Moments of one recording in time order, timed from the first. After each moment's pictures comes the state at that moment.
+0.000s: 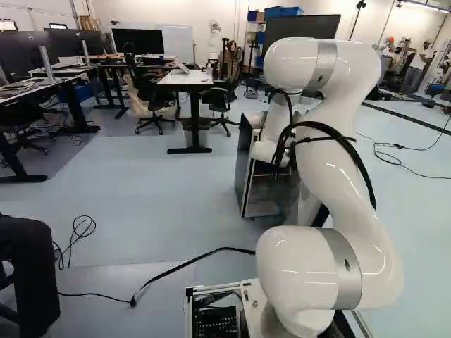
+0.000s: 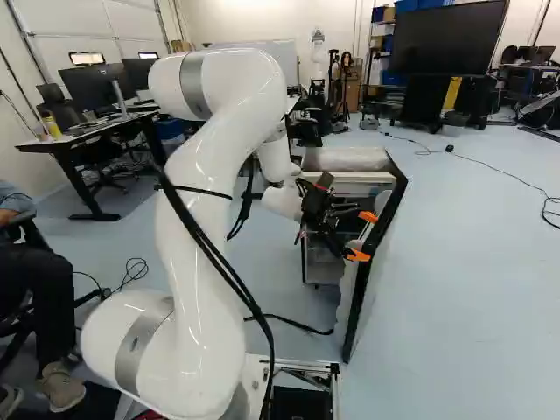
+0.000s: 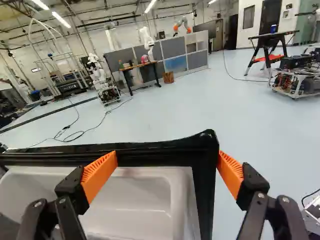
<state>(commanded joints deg) -11.8 -41.0 -54.5 100.2 81.1 0.0</state>
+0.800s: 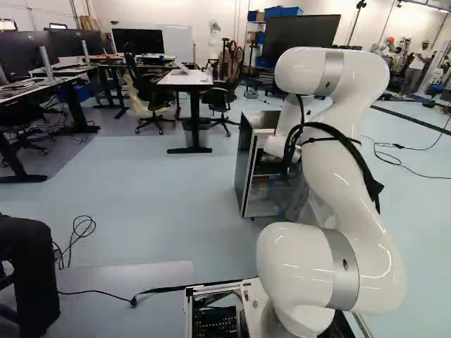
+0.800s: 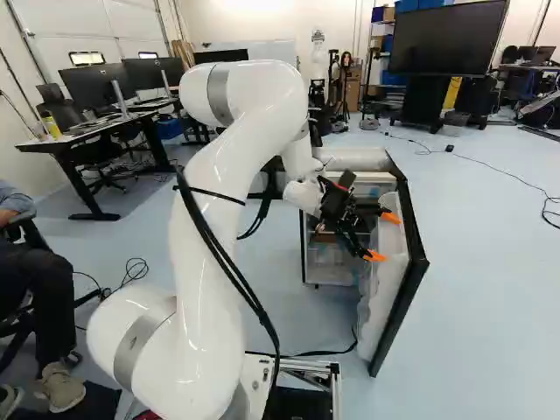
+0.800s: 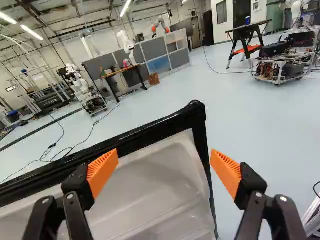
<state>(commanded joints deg) -17.5 -43.8 -61.3 100.8 81.1 0.0</state>
